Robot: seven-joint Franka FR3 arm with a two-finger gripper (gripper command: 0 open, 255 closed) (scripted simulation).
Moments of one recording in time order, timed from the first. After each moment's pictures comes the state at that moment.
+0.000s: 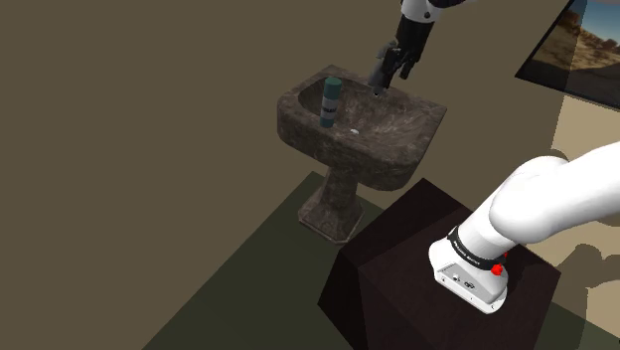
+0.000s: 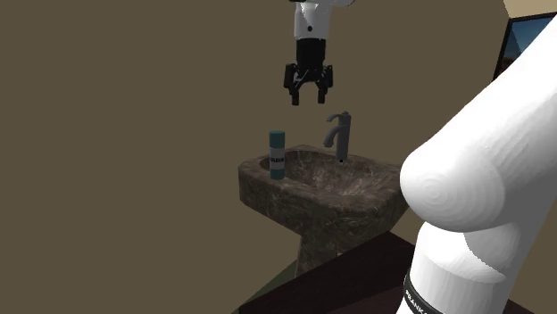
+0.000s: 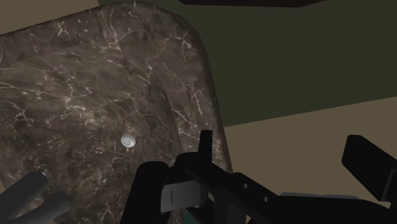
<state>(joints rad) -0.02 -0.46 -0.07 -2.25 -0.05 1.81 -0.09</state>
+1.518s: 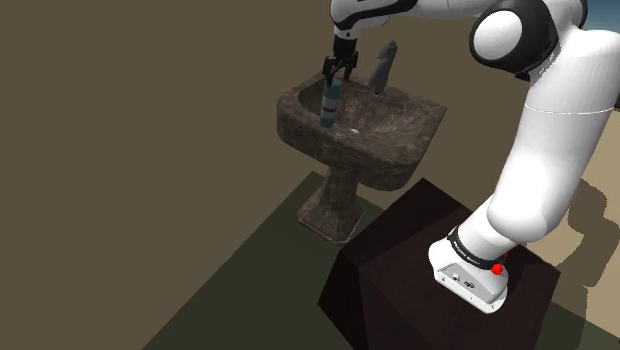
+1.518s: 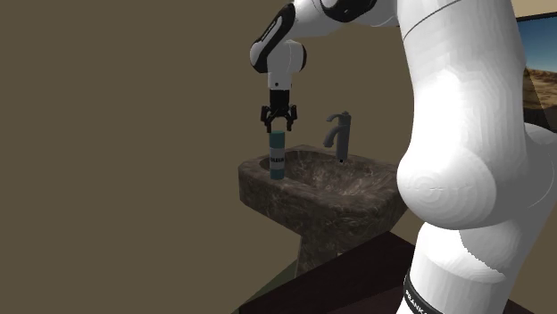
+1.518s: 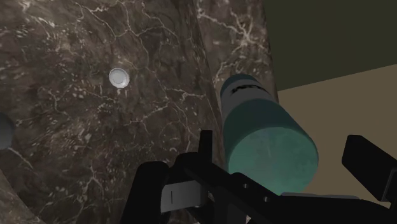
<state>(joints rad) -0.06 0.41 -0.12 -1.54 0.06 1.95 -0.18</state>
